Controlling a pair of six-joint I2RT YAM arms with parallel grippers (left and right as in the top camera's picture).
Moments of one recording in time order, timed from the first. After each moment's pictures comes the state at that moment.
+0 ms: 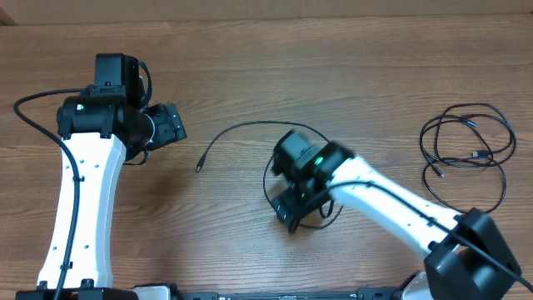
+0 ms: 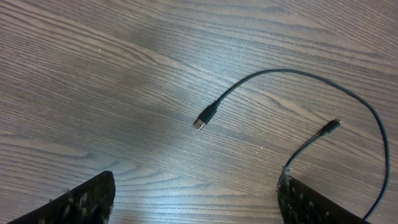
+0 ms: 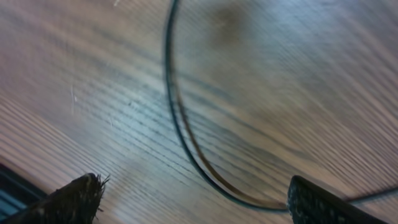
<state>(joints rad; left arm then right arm) 0.02 1.49 1.47 -1.22 0.05 -0.38 0.78 1.66 1.11 -0.96 -0.13 0.10</state>
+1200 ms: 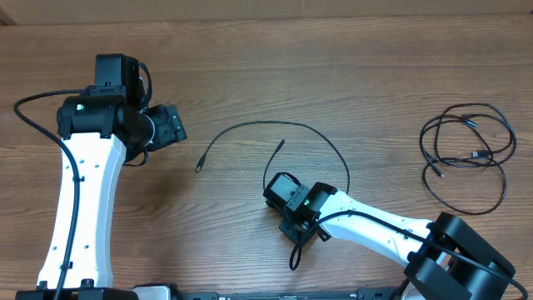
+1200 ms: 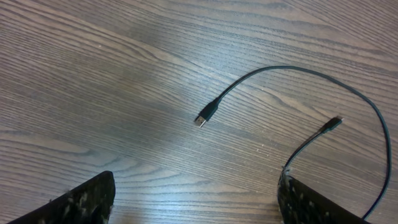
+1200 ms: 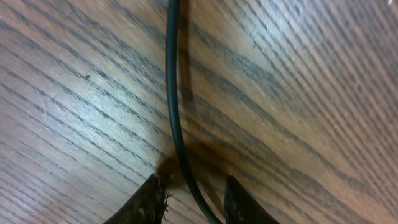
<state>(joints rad) 0.02 1.49 1.47 -1.23 0.05 -0.38 0.91 1.66 0.87 -0.70 0.01 0.10</state>
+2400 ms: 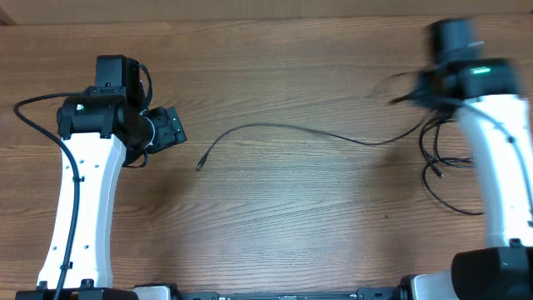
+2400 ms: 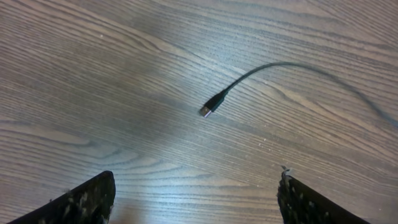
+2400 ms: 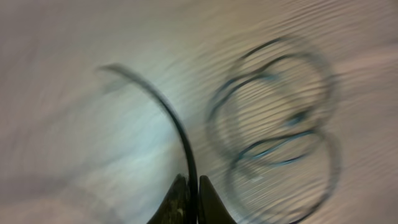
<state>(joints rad) 0.02 1.49 1.47 -1.25 0.06 -0.39 0.00 1.63 1.70 -1.19 0.32 0.36</state>
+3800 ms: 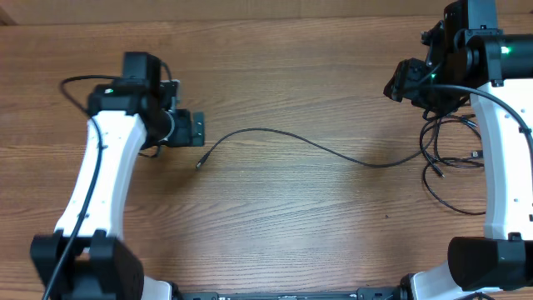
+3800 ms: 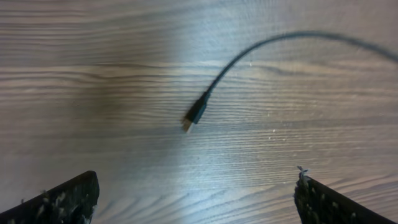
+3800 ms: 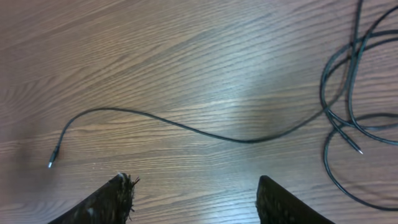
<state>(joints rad) -0.05 1.66 1.43 -1.13 0.12 -0.07 0.01 1.71 1.93 -1.45 -0.17 0.27</state>
